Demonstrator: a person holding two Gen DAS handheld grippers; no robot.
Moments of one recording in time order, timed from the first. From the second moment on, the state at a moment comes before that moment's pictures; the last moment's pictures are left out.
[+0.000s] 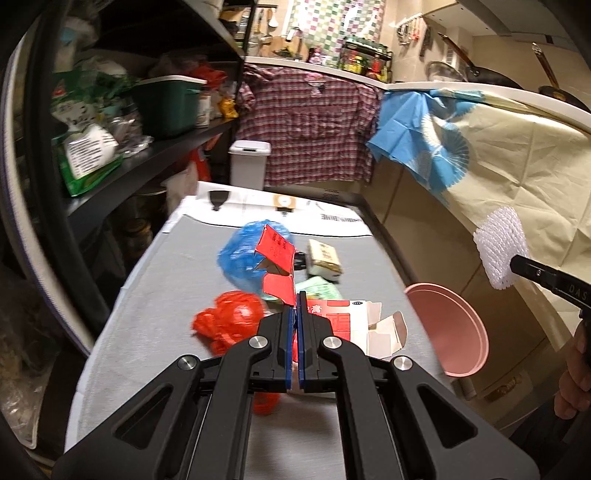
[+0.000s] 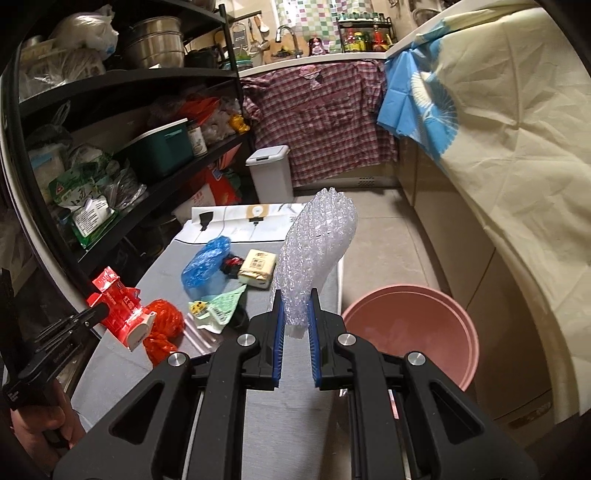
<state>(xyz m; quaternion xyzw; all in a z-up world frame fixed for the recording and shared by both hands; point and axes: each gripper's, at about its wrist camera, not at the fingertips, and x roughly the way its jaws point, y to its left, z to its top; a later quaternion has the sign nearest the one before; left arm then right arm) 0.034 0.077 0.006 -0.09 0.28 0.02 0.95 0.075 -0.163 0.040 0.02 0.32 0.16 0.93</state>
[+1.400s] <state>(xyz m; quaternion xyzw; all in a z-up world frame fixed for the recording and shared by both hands) 0.148 -0.096 -0.030 -0.04 0.32 -0.14 0.94 0.145 -0.287 -0.004 0.11 0.35 0.06 0.93</state>
